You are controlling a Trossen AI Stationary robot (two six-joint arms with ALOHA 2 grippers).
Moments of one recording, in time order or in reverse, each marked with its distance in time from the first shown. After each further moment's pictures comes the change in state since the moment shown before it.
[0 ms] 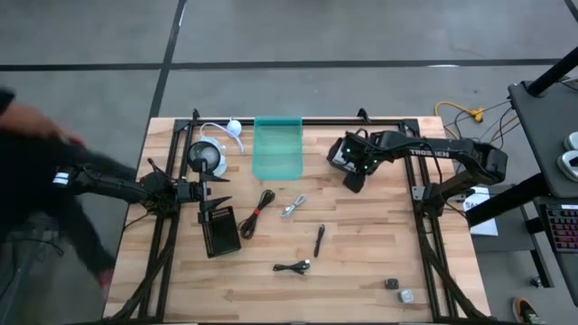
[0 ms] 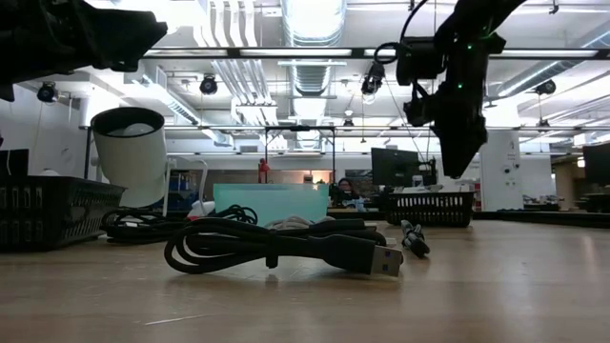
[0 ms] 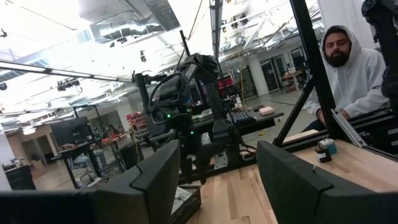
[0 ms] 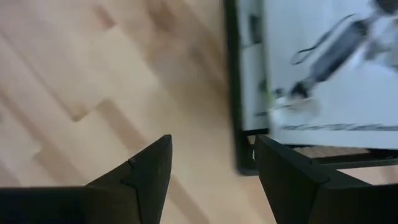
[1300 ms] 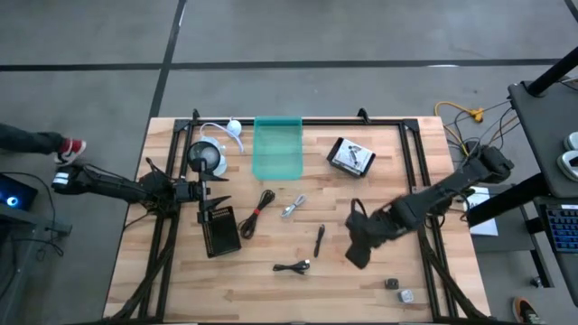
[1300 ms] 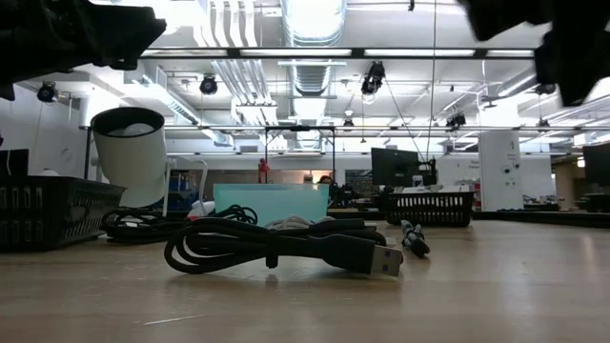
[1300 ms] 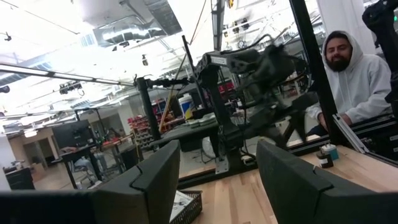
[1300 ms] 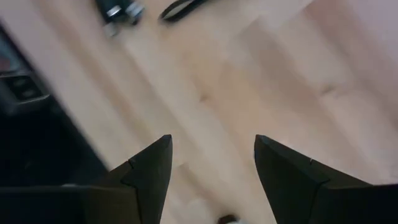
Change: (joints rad) left arm 0.000 0.001 0.000 0.020 0.000 -0.003; right arm 0.878 -0.013 0.107 0.059 -0.033 0.950
